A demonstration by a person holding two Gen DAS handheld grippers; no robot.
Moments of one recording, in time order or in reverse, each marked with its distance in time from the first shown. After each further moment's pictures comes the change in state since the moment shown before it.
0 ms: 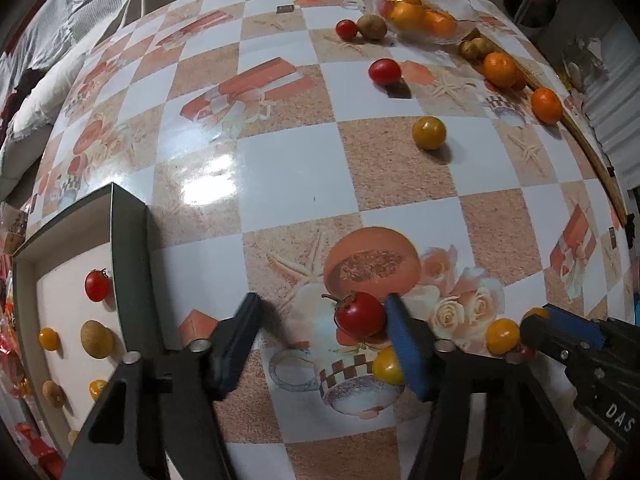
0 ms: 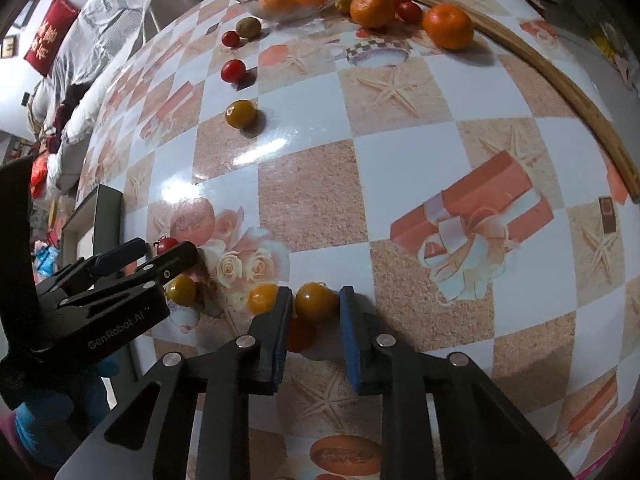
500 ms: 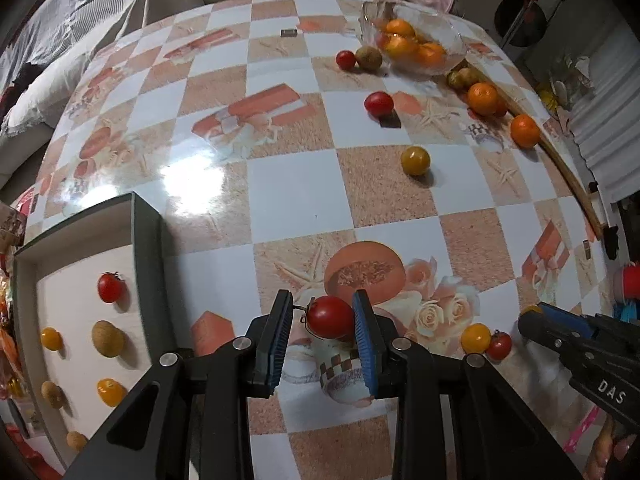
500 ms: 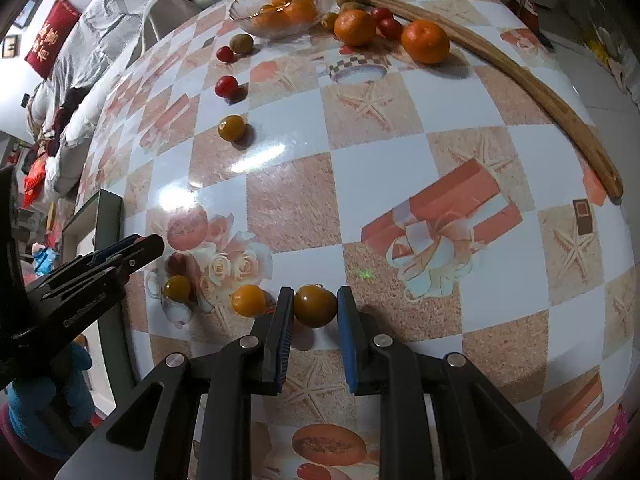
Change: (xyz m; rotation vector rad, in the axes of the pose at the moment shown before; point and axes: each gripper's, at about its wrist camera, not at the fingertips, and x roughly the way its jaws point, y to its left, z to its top) left arm -0.030 0.018 -0.002 -0.025 -0.057 -0.066; right arm -0.018 -0.003 0.000 -0.030 -0.036 -0.025
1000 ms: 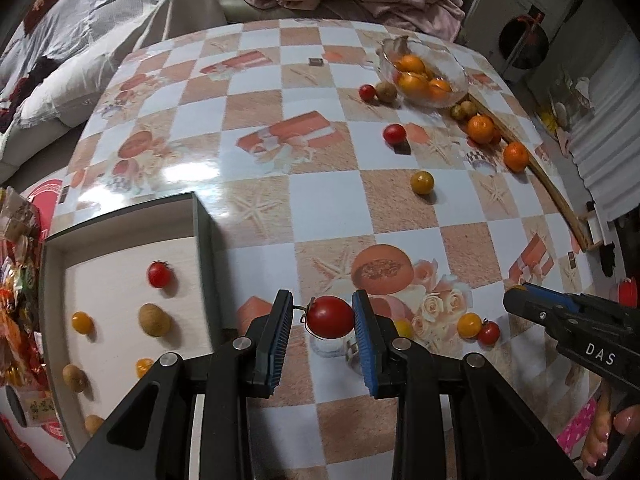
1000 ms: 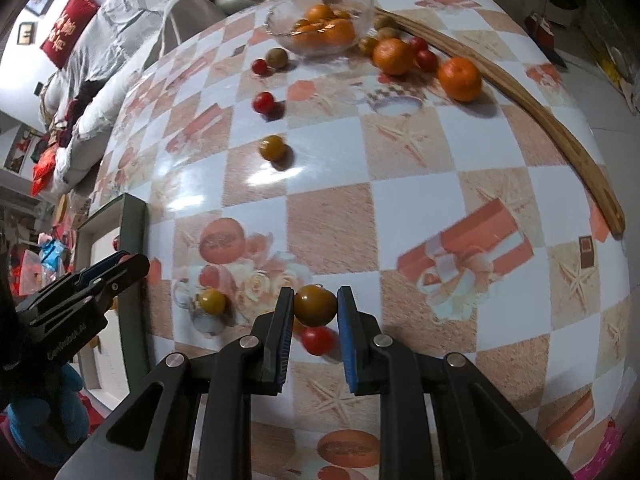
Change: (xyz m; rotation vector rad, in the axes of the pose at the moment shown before) left arm -0.036 0.019 -0.011 -0.046 -0.066 0.001; right arm -0.012 0.029 0.013 -0.067 -0.022 0.024
